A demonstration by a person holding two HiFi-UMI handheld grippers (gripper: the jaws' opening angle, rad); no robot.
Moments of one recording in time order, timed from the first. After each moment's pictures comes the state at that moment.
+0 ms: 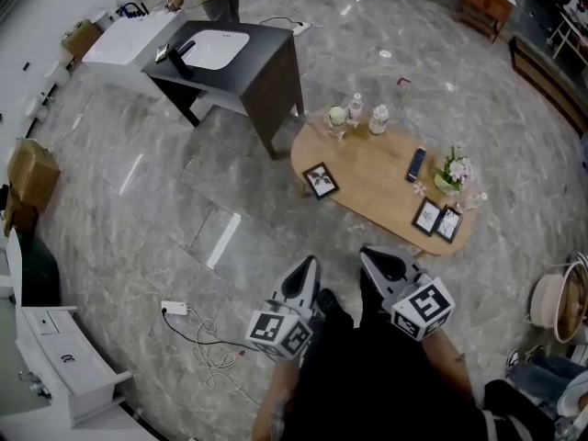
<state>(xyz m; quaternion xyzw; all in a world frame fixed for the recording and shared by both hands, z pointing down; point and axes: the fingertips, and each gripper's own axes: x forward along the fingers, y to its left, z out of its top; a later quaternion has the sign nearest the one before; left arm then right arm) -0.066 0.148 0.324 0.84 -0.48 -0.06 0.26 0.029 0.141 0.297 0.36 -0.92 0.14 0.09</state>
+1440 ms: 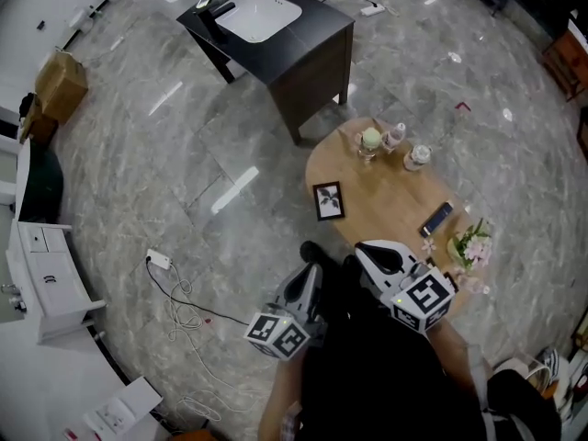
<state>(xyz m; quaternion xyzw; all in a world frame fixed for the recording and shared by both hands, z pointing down) -0.012 -0.028 0.385 0.70 -0.60 -0.14 0.36 0.056 -0.086 0.347 0.15 -0.96 0.17 0.15</state>
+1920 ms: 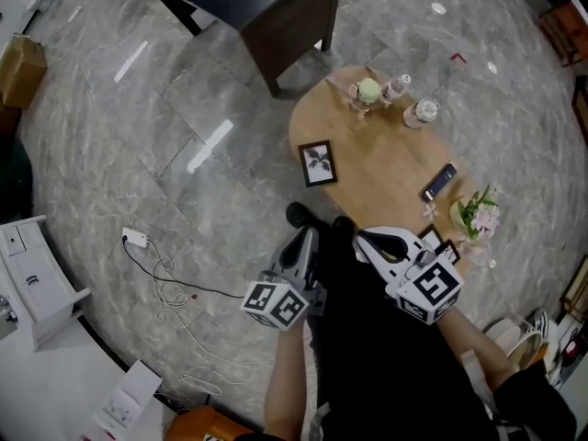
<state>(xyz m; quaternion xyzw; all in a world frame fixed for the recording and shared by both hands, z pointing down) -0.037 -0.070 0.500 0.68 -0.59 -0.14 0.41 0.045 -0.090 0.444 0.15 -0.94 0.21 0.22</state>
